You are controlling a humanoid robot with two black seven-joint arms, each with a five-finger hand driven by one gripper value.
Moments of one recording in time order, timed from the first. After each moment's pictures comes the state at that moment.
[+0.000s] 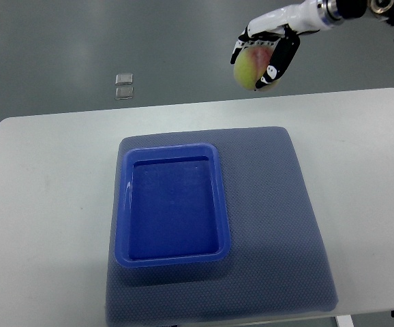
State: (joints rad) left arm -0.06 0.00 -0.09 -0.37 0.01 -0.06 0.22; right arm 1.77 -0.59 -0.13 1.12 -0.84 0.59 -0.08
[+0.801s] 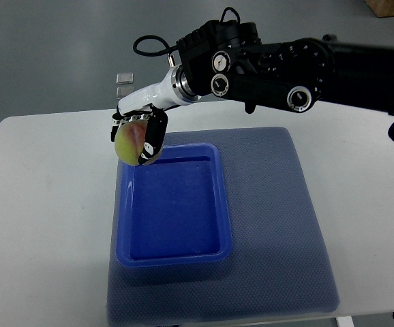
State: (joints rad) left arm -0.06 0.00 -0.09 -0.38 0.01 -0.06 0.22; right arm 1.62 -0.01 -0.14 0.93 -0.77 0.45 -0.08
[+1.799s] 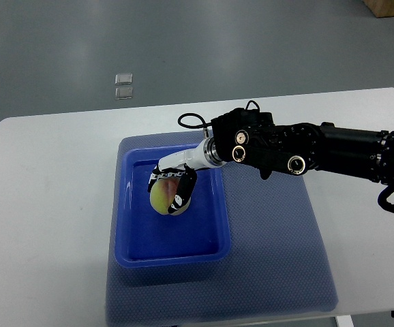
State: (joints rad) left arm -0.05 0.00 -0.09 -0.38 0.01 -0.06 0.22; right arm 1.30 0.00 -0.13 0.86 -0.83 0.39 -0.05
